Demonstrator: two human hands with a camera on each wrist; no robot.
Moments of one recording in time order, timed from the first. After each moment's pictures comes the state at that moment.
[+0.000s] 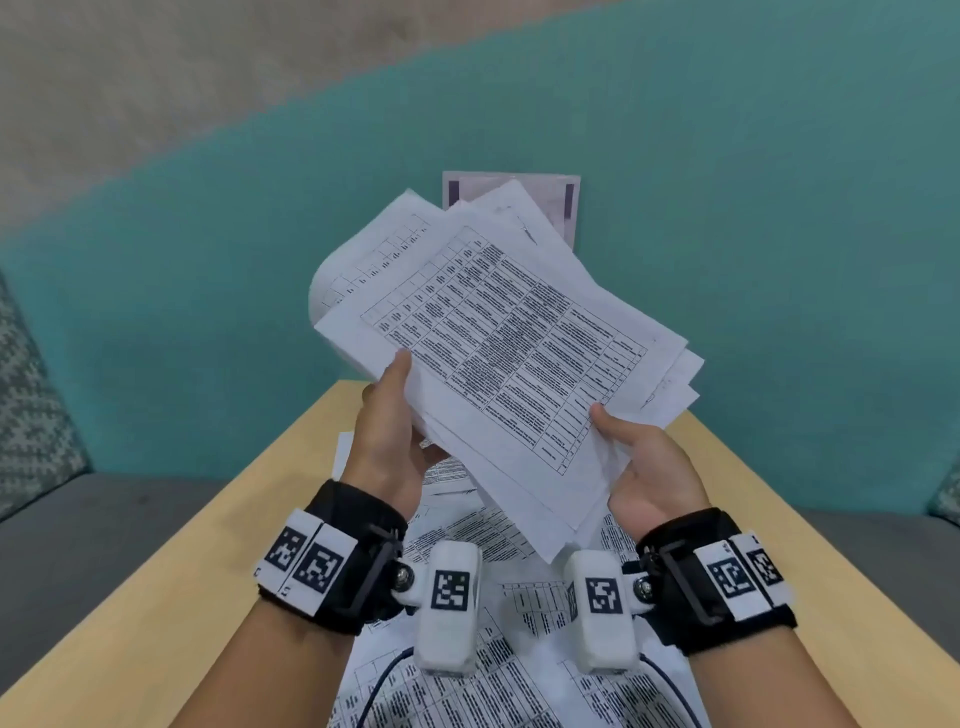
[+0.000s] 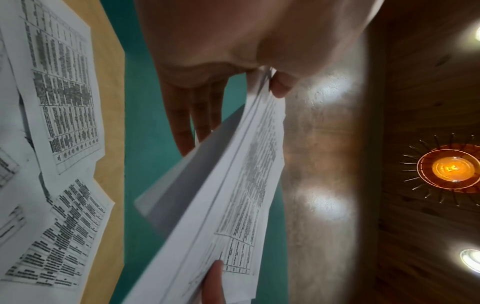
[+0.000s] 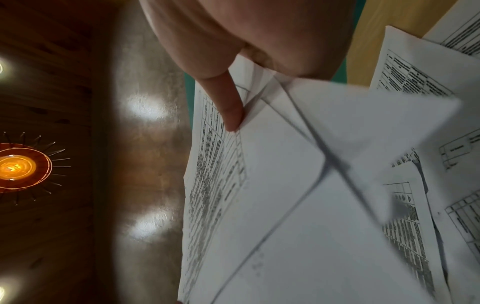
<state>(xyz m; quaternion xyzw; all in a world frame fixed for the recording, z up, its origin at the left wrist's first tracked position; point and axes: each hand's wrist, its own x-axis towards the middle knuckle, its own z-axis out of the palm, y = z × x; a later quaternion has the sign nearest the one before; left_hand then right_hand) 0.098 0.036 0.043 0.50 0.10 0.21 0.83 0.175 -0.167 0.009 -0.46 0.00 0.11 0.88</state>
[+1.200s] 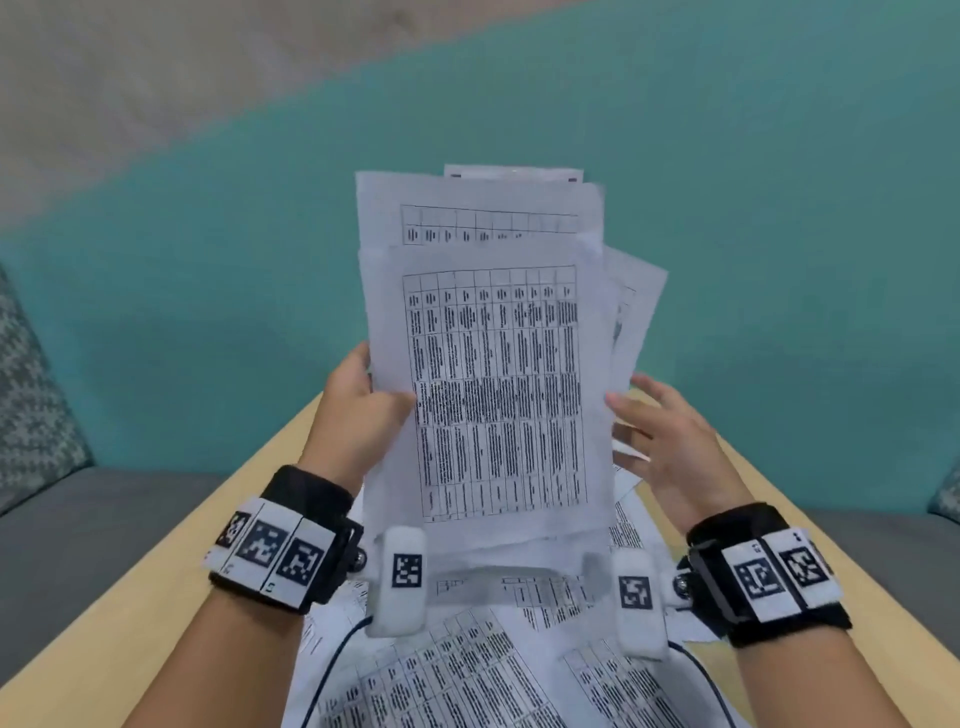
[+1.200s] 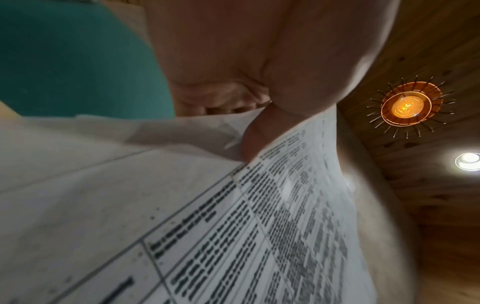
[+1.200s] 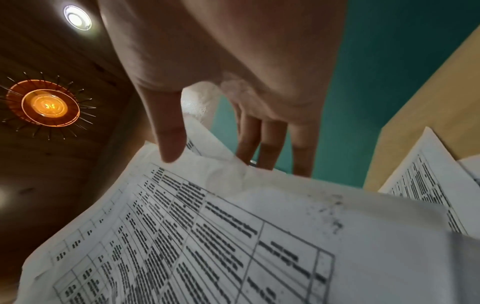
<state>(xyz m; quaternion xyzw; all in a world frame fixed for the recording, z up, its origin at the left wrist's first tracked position) 0.093 0.071 0.044 0.73 0.04 0.29 0.62 0.167 -0.192 0.022 -0.61 -0.10 0.01 0.78</state>
